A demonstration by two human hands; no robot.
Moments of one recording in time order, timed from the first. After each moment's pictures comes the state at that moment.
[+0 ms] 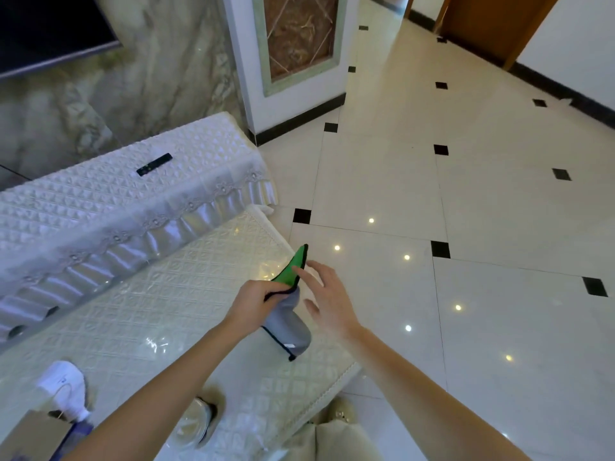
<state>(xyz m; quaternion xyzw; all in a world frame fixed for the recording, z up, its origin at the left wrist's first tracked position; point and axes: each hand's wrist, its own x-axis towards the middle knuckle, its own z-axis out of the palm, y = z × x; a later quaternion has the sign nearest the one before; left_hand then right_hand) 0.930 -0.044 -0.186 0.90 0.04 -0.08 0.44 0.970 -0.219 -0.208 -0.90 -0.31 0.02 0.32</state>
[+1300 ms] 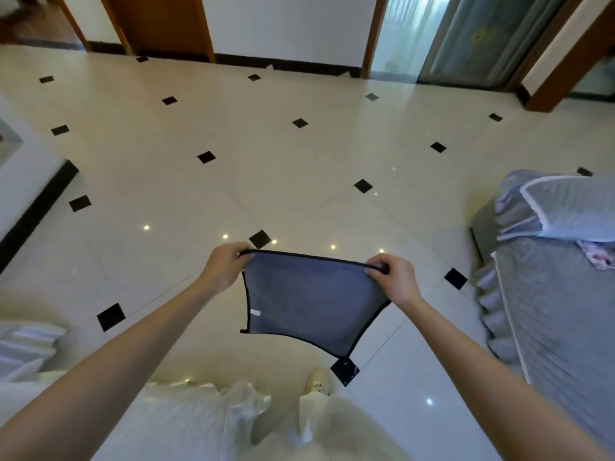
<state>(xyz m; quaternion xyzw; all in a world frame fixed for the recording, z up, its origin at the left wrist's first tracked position) 1.129 -0.474 -0.135 0.86 -0.23 -0.25 0.37 0.925 -0.737 -0.143 -0.84 0.35 -0.06 0.42</state>
